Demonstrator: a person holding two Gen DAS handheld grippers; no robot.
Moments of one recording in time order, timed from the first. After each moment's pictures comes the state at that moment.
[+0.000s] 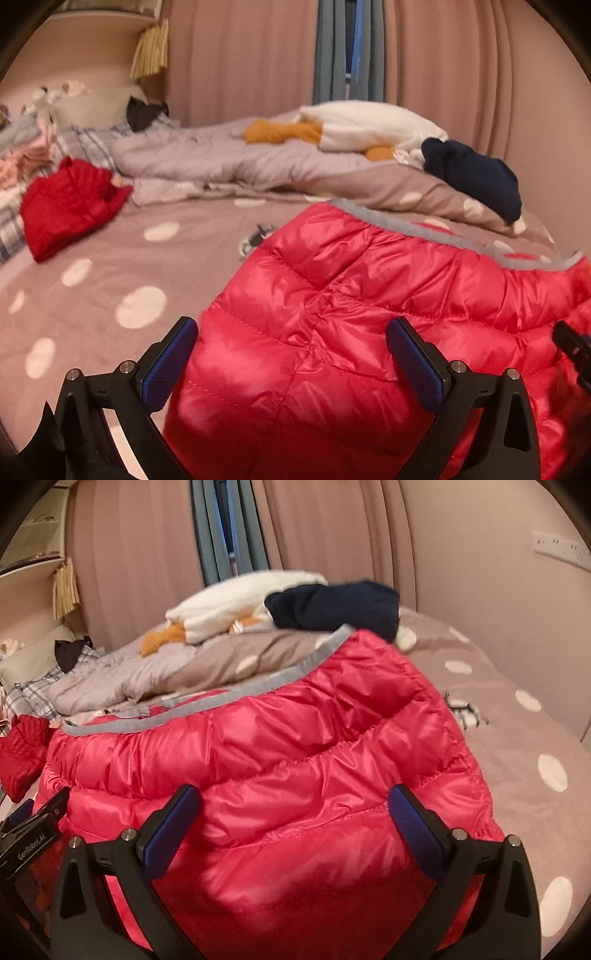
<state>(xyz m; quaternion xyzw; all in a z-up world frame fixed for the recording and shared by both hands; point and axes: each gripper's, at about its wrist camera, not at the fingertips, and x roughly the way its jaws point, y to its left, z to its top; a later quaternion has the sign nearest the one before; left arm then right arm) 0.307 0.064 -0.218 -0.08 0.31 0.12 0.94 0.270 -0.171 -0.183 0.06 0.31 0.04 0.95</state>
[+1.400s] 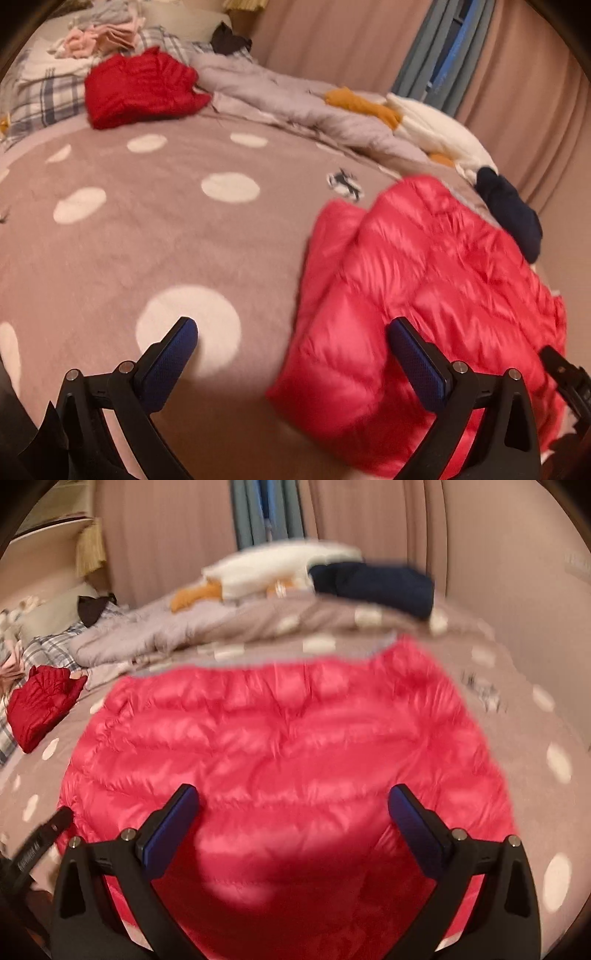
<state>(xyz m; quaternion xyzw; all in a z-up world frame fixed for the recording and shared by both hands) 0.222 0.124 -0.260 -0.24 0.35 0.17 0.89 0.245 -0.127 -0.188 0.03 0.39 0.10 0.92</state>
